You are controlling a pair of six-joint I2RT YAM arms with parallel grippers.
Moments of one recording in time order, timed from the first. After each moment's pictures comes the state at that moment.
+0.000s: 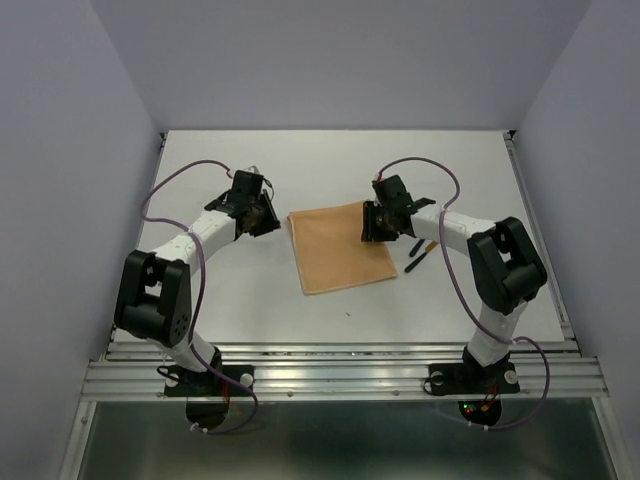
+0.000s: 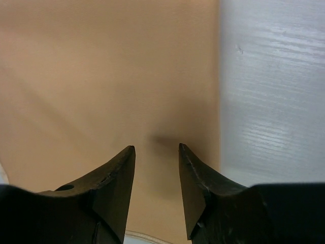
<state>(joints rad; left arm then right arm) -0.32 1.57 1.04 -0.35 0.01 -0.62 0.49 1.81 1.17 -0.31 -0.04 0.43</state>
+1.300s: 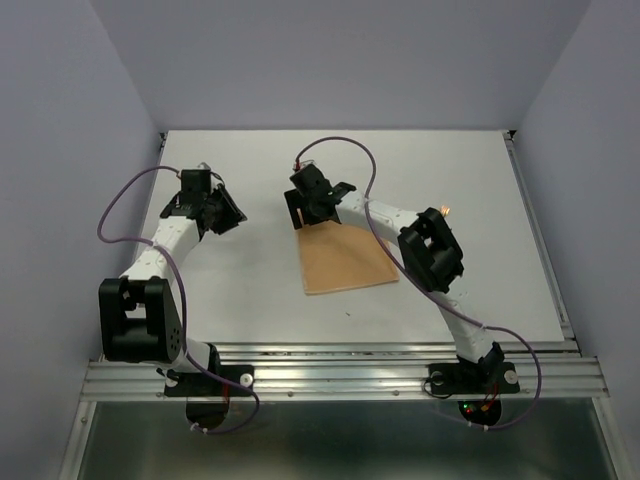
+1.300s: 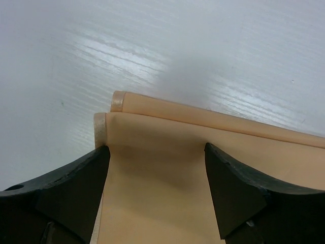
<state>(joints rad) -0.04 1.44 1.01 -0.40 0.14 -0.60 0.77 2.30 1.90 -0.47 0.24 0.33</state>
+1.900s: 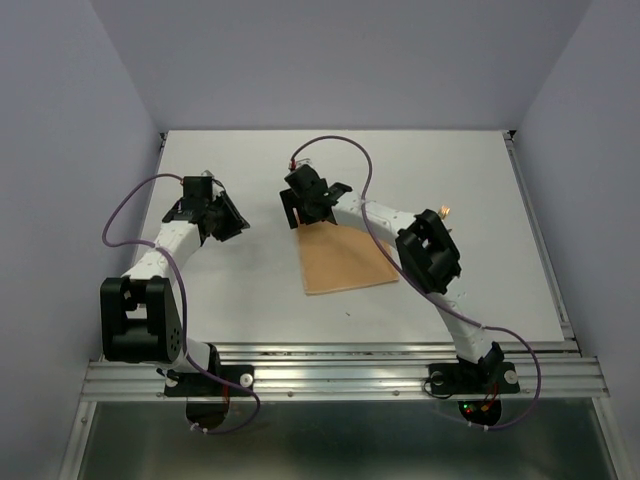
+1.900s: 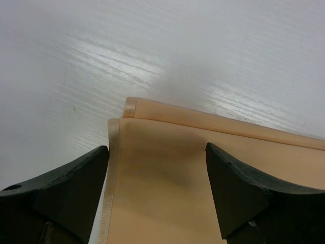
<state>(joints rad) -0.04 1.44 0.94 -0.38 0.18 -0.60 0.79 2.33 1.96 -0.49 0.29 0.32</state>
